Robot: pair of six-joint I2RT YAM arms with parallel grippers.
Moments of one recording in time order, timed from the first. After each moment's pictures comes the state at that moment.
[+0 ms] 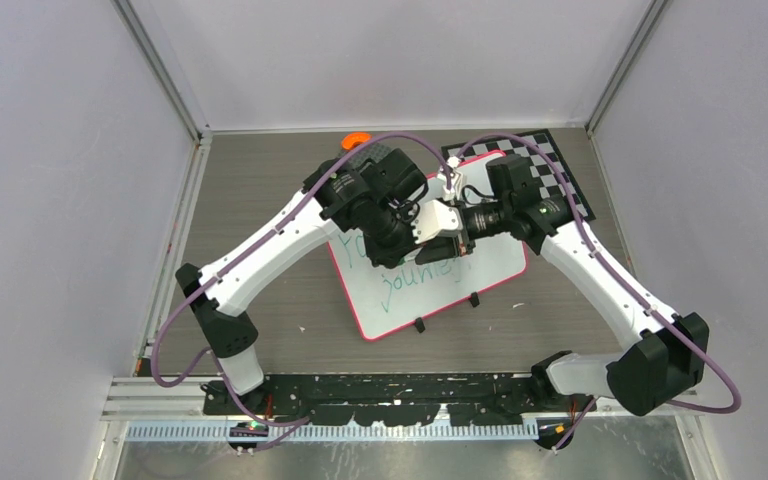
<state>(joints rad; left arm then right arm) -0.97 1.74 2.05 -1.43 0.20 0.41 0.45 1.28 1.18 -0.65 -1.01 0.33</state>
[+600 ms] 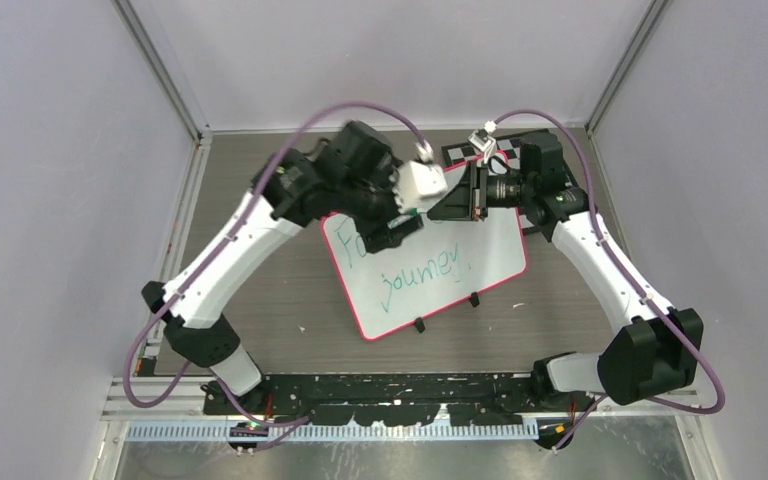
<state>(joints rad) -0.92 1.64 2.11 -1.30 0.17 0.43 0.26 1.32 1.18 -0.33 -1.09 0.60</state>
